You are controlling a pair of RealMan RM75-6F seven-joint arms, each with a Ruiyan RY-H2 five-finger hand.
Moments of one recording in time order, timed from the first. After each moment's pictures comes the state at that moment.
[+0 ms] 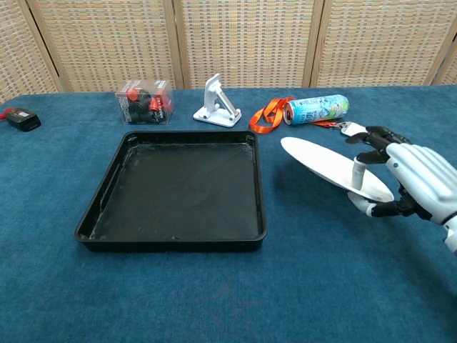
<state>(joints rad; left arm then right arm) -0.09 -1.25 -0.03 -1.56 1.49 1.50 0.25 0.41 -2.07 0.11 -0.63 -1.56 1.52 0.24</state>
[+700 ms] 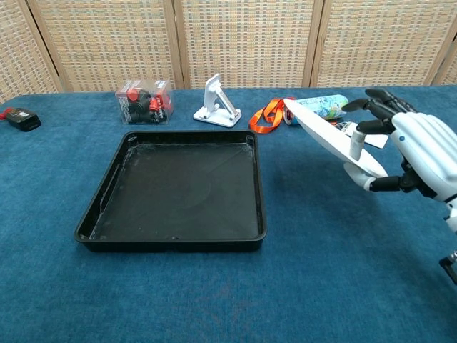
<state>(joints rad) -0.09 -1.25 -0.04 -1.56 1.49 1.50 0.25 0.47 -2.12 0.12 -0.48 -1.60 1.66 0.34</state>
